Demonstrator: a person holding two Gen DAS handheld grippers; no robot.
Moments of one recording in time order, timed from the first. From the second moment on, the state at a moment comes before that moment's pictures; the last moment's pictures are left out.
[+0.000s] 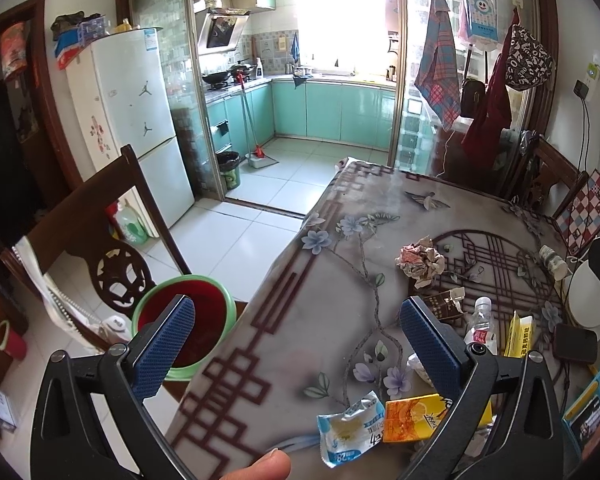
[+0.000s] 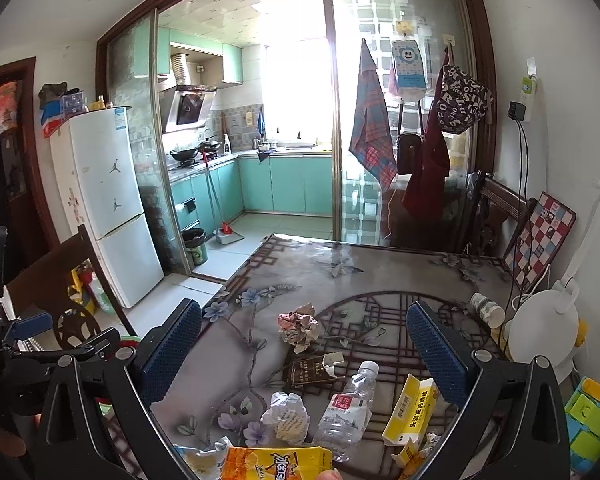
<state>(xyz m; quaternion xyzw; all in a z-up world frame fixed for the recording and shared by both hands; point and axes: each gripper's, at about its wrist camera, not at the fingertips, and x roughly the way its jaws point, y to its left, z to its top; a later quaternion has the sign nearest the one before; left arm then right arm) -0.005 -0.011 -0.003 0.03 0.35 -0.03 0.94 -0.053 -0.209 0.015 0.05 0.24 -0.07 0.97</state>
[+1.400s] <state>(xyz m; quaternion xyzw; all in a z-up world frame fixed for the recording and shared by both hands) -0.006 -0.015 -0.009 0.05 0.36 -0.02 0.93 -0.053 -0.210 0.015 0.05 0.24 -0.08 0.97</state>
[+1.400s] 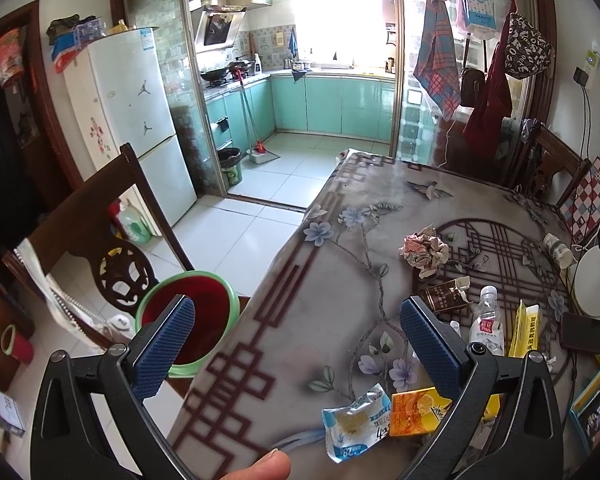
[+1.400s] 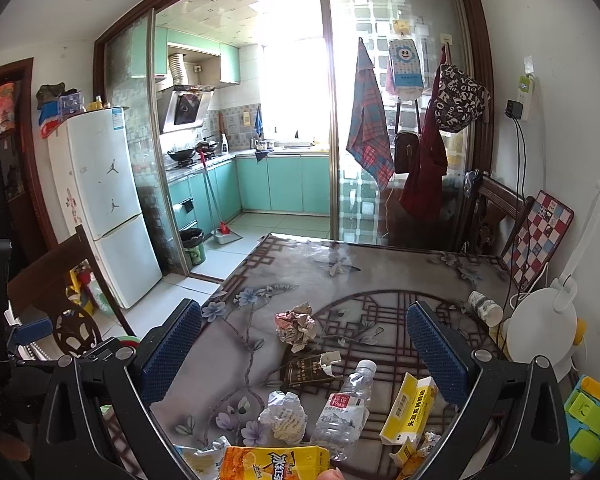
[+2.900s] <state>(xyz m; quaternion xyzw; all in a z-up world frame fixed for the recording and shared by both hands) 0.008 -0.038 -0.167 0.05 0.53 -0.20 0.82 -0.025 -0.273 -0.158 0.23 0.52 0.03 0.82</state>
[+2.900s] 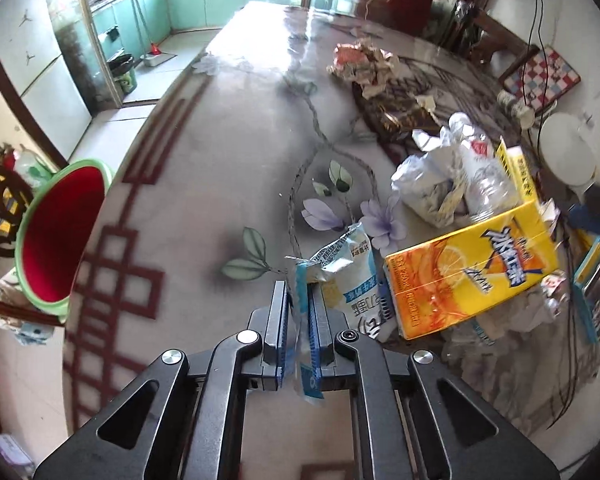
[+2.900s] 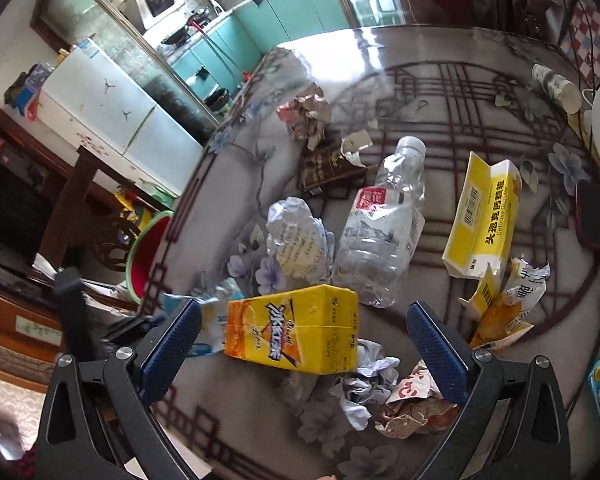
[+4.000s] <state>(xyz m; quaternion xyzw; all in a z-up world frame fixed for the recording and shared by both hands) 0.009 -0.029 -0.136 0.07 0.49 -0.20 0.84 -0.006 -0.258 -0.200 0.31 0.57 0.12 0.76</state>
